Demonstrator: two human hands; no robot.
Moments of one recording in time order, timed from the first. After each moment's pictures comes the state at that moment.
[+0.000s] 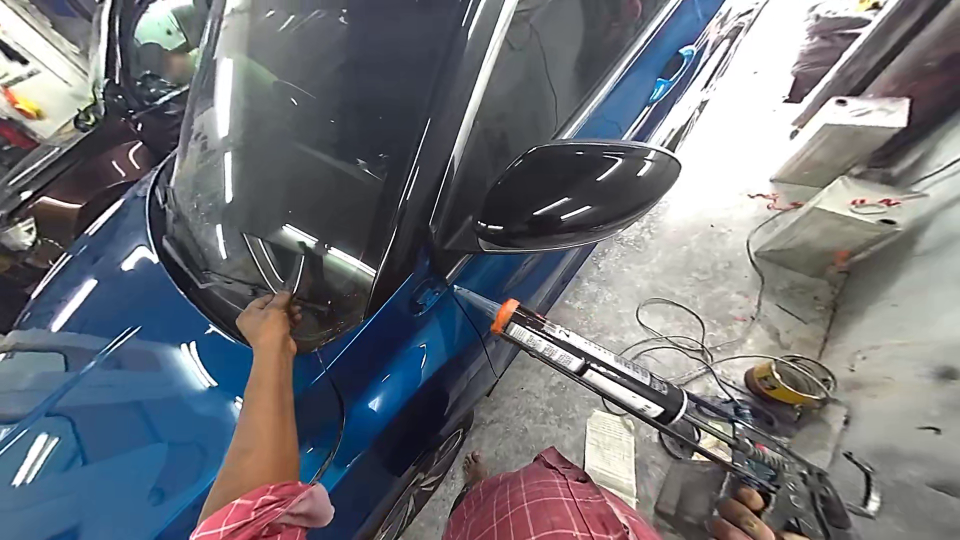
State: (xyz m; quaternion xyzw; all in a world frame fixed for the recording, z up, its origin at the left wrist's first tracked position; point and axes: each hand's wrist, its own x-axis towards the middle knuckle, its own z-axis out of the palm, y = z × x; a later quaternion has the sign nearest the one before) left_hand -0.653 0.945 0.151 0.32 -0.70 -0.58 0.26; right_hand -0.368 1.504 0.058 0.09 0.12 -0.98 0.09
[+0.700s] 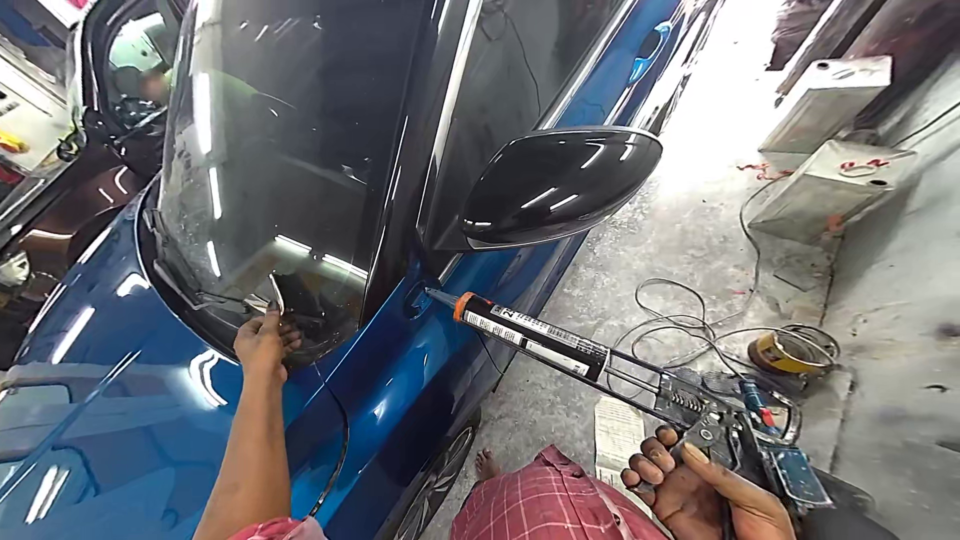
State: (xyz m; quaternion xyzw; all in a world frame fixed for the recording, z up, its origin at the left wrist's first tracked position) left_hand -0.643 0.934 0.148 0.33 -0.74 -0.55 0.18; right_hand -0.409 1.446 0.062 0.13 0.11 -0.98 0.07
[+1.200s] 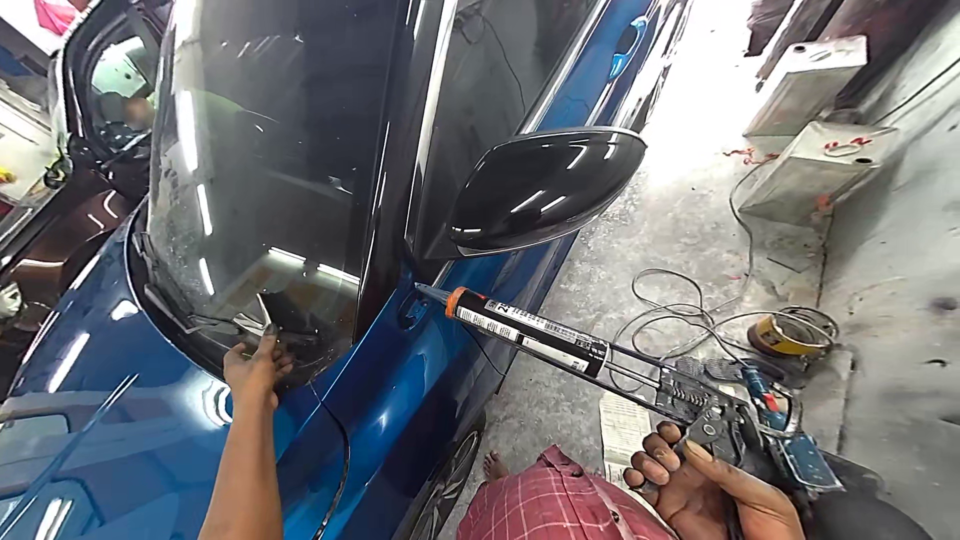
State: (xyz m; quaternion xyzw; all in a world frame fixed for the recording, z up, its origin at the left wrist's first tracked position) left_hand -0.638 0.927 0.147 0.35 -0.77 -0.51 0.17; right_hand -0.413 1.441 0.068 0.11 0.09 -0.99 0.06
